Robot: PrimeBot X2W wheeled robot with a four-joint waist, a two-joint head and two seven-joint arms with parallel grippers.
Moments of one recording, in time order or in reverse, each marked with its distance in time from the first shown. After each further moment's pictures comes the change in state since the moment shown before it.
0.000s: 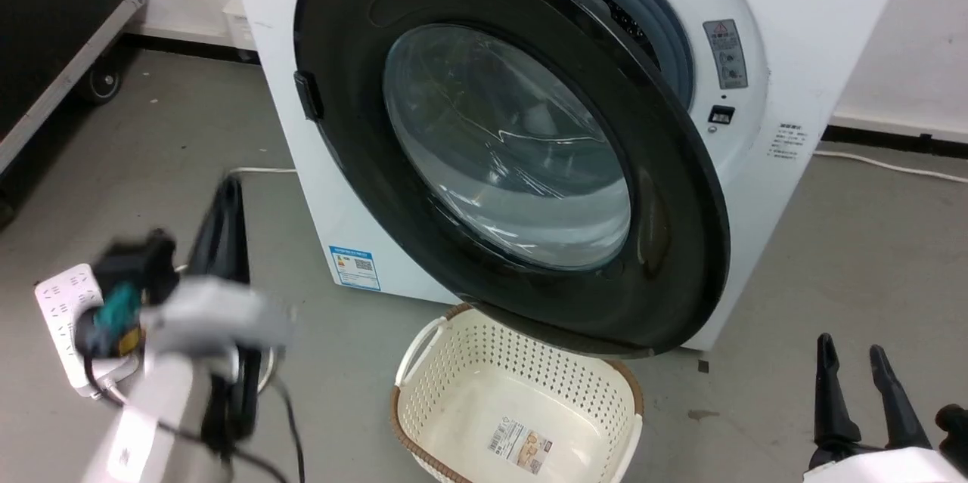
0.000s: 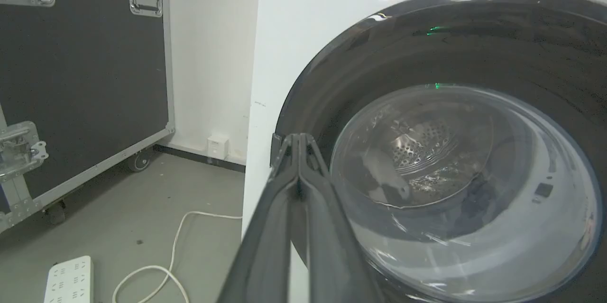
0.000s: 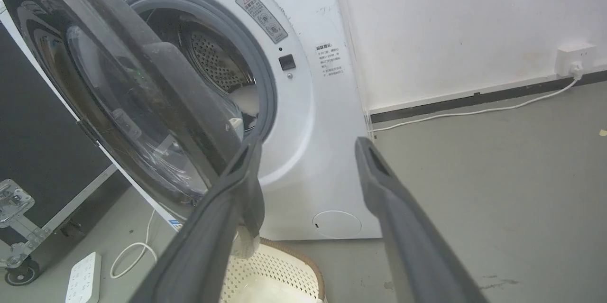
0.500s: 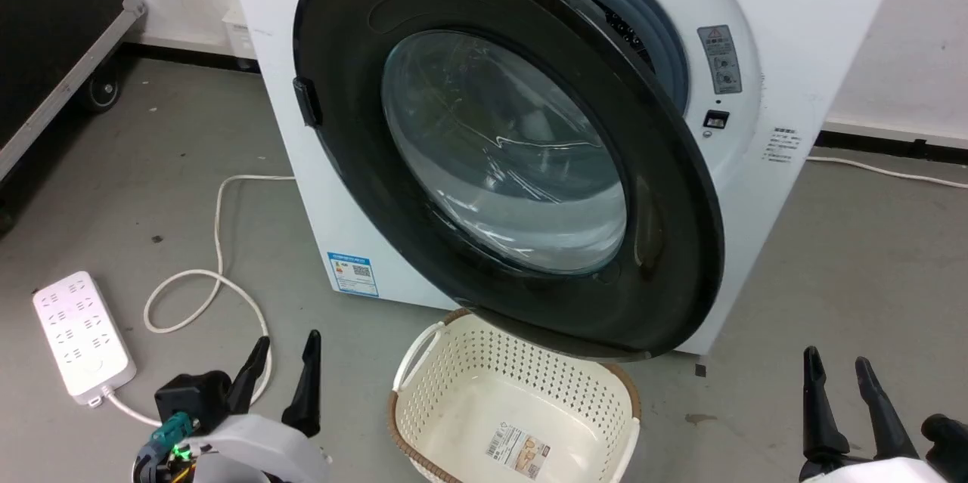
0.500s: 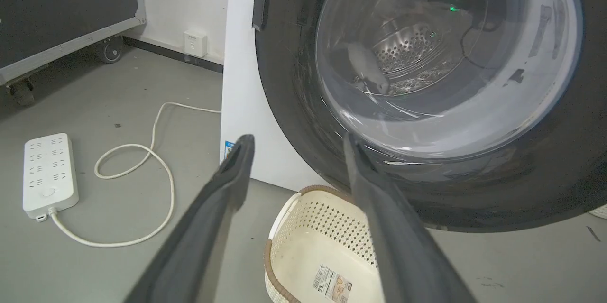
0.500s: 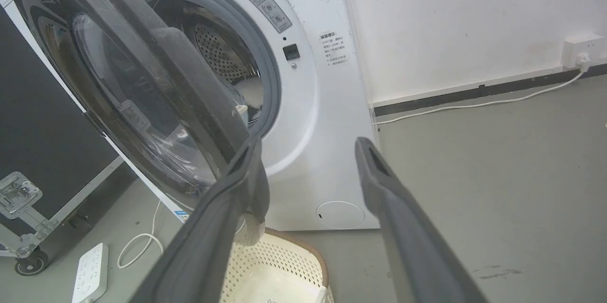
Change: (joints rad) left arm 0.288 -0.031 -0.044 0.012 -0.085 -0.053 0.031; right arm 0.021 0.000 0.029 0.007 0.011 0.000 0.000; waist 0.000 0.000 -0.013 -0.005
